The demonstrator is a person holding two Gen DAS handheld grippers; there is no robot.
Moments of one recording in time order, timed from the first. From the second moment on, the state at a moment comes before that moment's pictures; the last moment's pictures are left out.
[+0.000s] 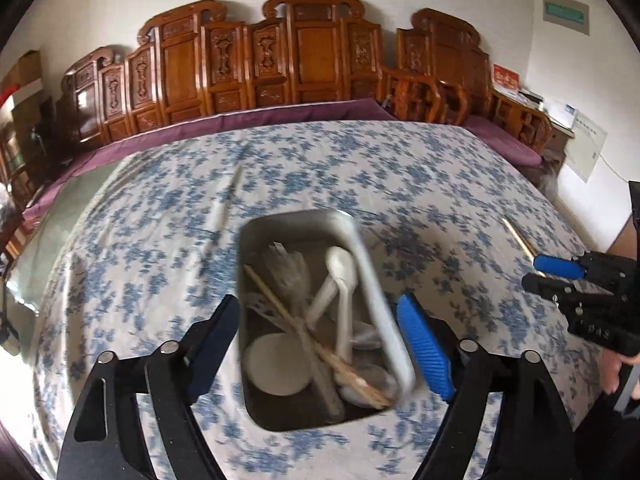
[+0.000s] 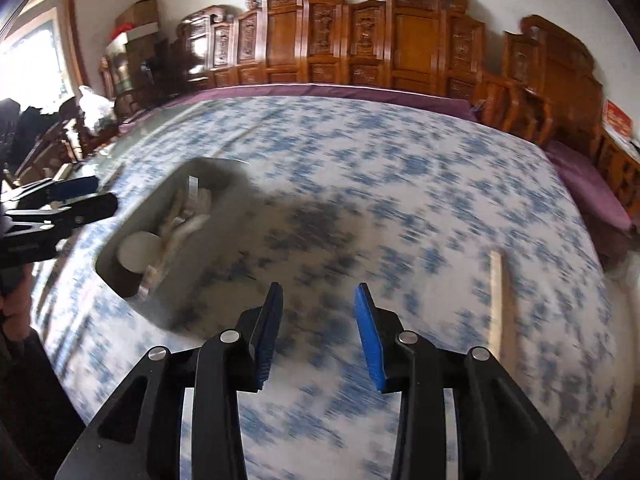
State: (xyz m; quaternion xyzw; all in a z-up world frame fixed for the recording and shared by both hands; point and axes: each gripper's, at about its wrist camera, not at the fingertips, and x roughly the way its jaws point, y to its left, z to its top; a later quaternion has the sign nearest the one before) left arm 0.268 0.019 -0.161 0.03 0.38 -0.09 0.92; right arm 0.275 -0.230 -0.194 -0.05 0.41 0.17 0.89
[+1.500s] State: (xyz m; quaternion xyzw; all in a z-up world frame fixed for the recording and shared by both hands) left arm 0.274 -0.202 -0.205 0.10 0.46 -0.19 0.86; right arm 0.292 -0.416 -0.256 -0.07 0.52 0.07 0.85
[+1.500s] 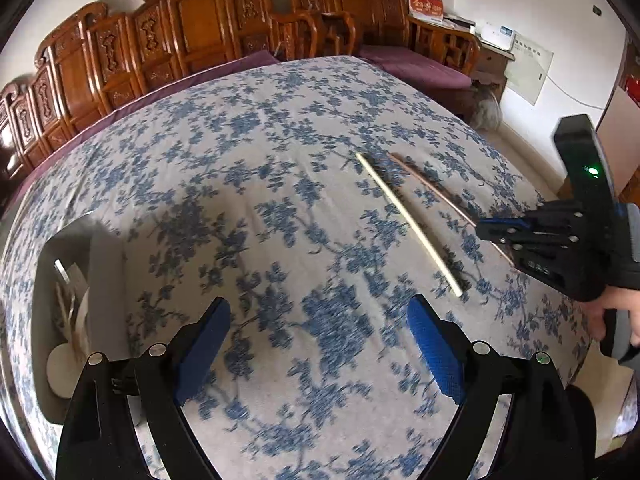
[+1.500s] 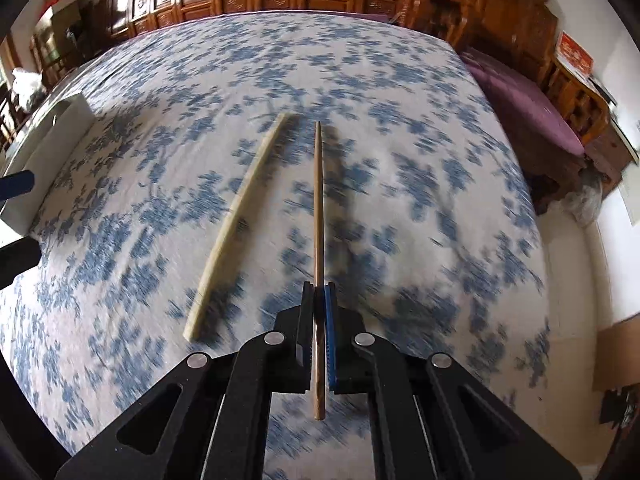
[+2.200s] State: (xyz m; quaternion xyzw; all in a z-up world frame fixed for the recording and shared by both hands) left arm 0.333 -0.303 -0.250 0.11 0.51 -0.20 0.83; right arm 0.286 -0.450 -0.260 -0.03 0.52 0.06 0.85
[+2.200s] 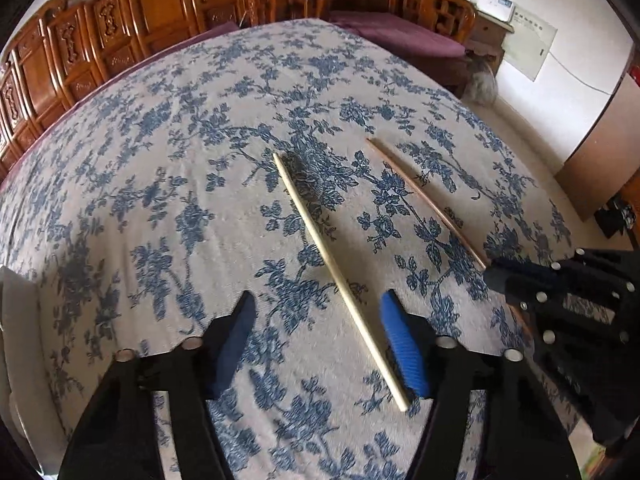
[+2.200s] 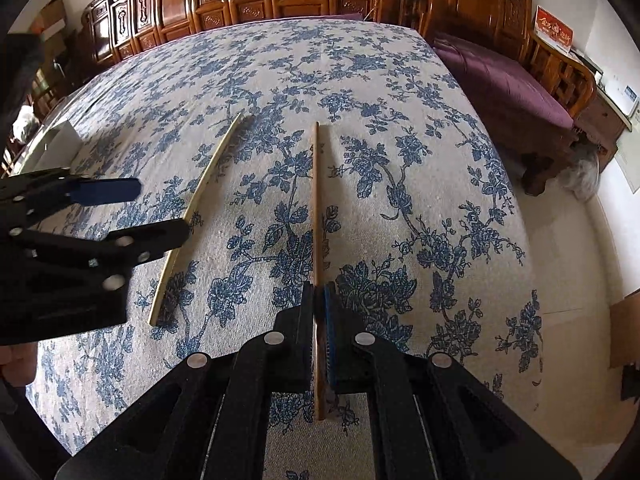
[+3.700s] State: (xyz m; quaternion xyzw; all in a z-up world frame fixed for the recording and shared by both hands) left arm 0.304 -0.171 -0.165 0.07 0.46 -0.16 0.87; right arm 0.286 -0.359 -0.174 -0.05 0.45 0.10 0.88
